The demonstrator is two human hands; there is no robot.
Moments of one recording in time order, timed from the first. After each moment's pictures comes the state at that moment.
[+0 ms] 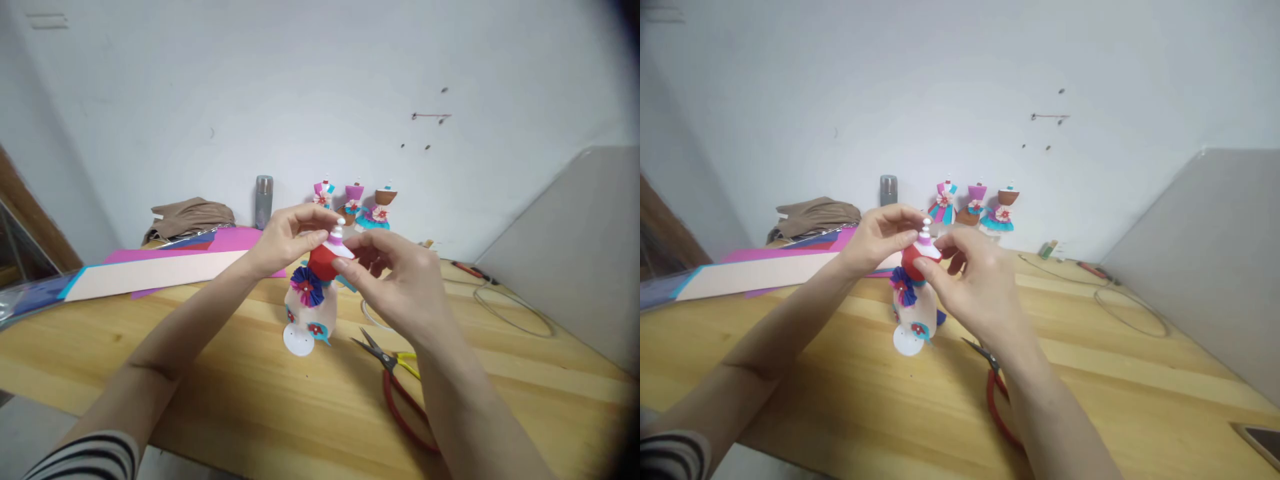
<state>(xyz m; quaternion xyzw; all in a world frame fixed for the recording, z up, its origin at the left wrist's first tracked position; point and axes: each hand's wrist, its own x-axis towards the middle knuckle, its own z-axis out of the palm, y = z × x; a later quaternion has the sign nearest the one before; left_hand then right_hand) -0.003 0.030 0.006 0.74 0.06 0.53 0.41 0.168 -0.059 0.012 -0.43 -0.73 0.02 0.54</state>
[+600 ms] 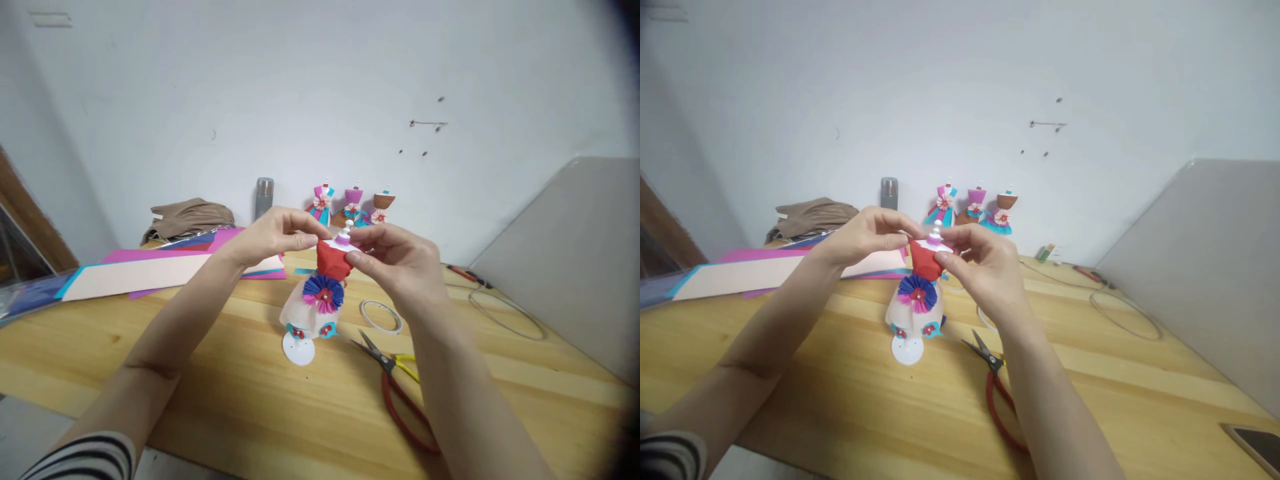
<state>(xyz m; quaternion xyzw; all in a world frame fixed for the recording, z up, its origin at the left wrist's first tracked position) -0.033 0.035 0.024 0.79 0.10 0.40 0.46 0.185 -0.033 0.002 -0.38 -0.69 0.19 0.59</state>
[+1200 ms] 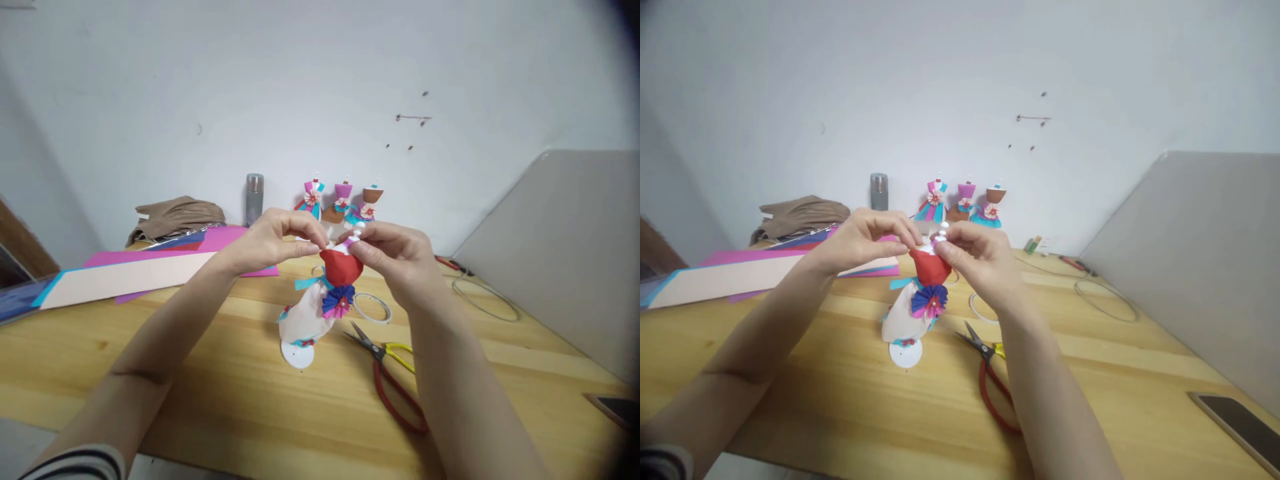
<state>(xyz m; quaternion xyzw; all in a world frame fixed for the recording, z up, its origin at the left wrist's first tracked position) -0.023 0.021 0.025 0.85 0.08 0.40 0.34 0.191 -0.042 0.015 -0.36 -0.70 0.24 0.57</state>
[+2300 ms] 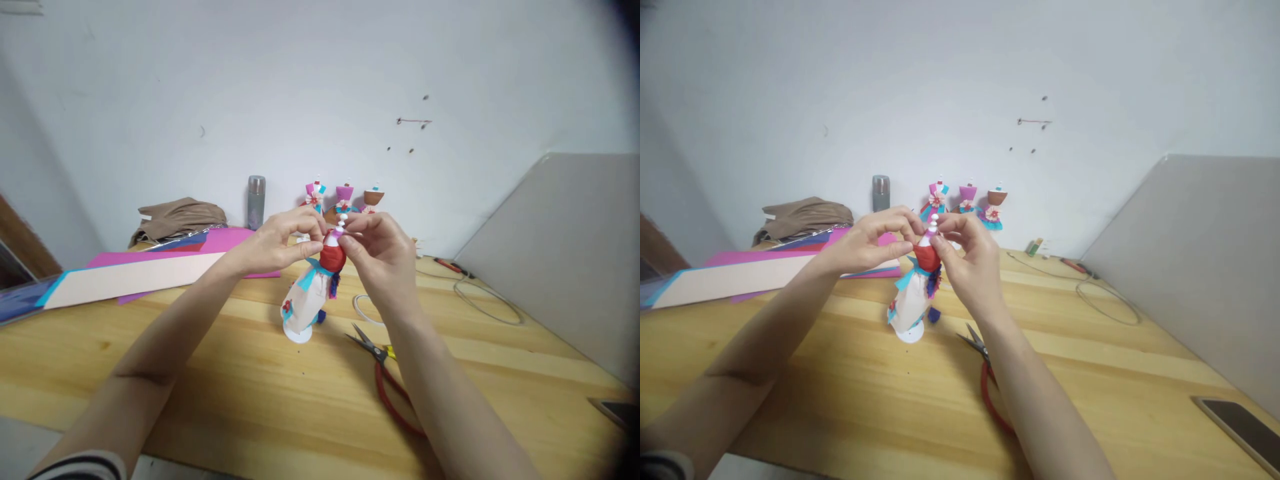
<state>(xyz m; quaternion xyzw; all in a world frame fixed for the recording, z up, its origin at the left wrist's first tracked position) -0.020 0.026 0.023 0.88 0.07 0.43 0.18 0.173 -0.023 -0.008 -0.32 -0.68 0.12 0.65</state>
